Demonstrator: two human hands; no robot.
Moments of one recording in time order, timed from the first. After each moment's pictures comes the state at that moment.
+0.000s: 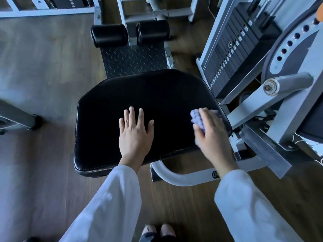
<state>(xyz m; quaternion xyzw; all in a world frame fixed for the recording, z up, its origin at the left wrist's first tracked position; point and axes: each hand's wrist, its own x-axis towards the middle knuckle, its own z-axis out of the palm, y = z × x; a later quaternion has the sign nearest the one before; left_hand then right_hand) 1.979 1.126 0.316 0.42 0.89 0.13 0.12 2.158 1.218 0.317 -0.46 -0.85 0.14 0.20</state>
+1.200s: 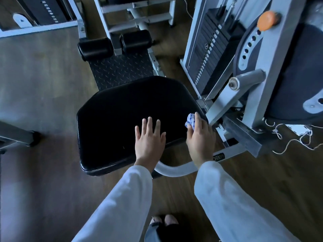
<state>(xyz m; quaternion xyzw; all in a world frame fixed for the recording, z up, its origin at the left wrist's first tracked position) 2.037 1.120 0.358 0.54 0.82 0.08 0.16 2.166 1.180 0.341 -0.59 -0.77 0.05 0.25</state>
